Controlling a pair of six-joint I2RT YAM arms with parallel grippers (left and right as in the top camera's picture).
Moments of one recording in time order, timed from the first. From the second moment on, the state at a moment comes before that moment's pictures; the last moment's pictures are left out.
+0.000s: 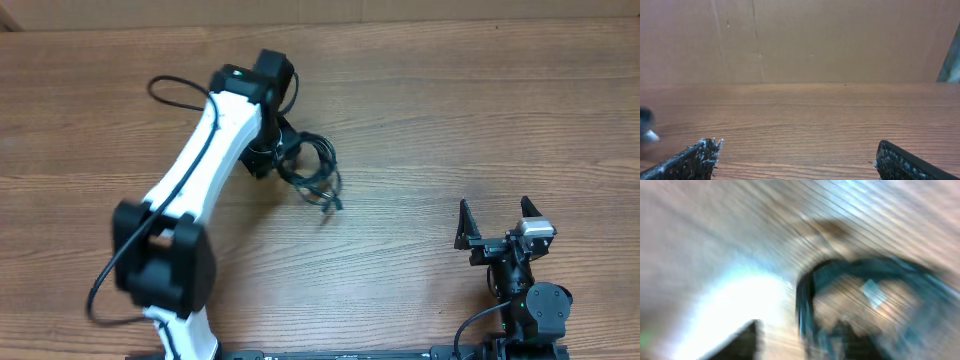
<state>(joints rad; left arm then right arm) -0.32 1.93 1.72 -1.30 0.08 -1.00 -0.02 0.01 0.02 -0.03 -0.08 0.03</state>
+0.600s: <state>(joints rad) -0.32 1.91 1.73 -1.13 -0.04 -0.42 -0.02 0.01 0.02 -0.03 -0.08 0.03</state>
